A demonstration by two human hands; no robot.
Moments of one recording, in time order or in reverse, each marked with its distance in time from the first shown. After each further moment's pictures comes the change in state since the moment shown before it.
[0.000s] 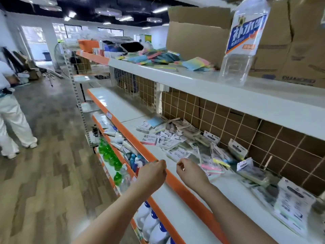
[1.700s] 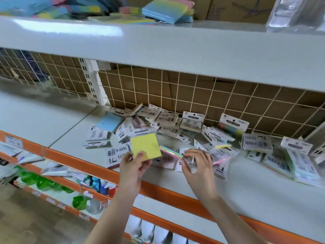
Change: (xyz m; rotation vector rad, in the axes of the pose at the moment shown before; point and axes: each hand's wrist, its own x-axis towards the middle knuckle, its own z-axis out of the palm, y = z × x) left_hand 0.190 -0.084 0.064 -1.834 -0.290 -0.489; right_hand 0.084 0.014 0.077 0.105 0.852 0.227
